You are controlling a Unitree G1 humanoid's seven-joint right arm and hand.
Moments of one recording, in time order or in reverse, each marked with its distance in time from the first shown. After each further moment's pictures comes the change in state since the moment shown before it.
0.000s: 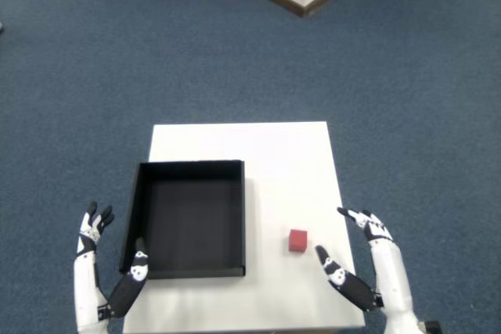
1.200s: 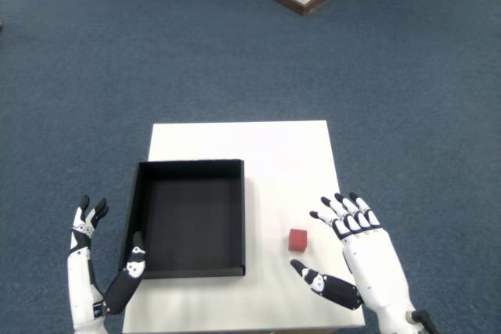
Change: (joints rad) arm 0.114 -0.280 0.035 -0.805 -0.108 0.843 0.148
